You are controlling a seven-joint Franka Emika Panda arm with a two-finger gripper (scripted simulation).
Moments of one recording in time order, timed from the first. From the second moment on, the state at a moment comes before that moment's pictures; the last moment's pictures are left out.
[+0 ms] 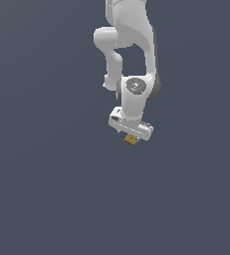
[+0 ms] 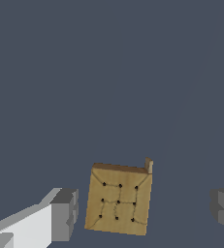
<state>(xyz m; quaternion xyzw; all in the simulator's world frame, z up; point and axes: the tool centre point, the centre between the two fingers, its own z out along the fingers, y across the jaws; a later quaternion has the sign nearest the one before) -0.067 0.069 0.078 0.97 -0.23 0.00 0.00</state>
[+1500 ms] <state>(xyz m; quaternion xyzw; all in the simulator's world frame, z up) -0.087 0.090 0.017 0.96 -0.28 0.00 0.00</state>
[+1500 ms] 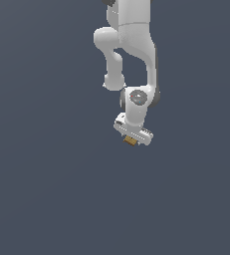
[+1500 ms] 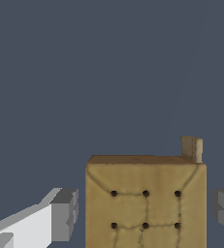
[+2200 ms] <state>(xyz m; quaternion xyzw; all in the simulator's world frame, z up) -0.086 0.090 0.012 0.96 -0.28 0.00 0.00</state>
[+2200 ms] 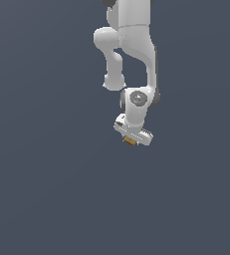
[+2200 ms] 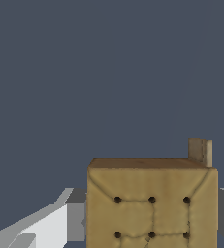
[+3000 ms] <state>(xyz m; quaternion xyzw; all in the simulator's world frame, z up) -0.040 0.058 0.024 0.96 -0.28 0.00 0.00</state>
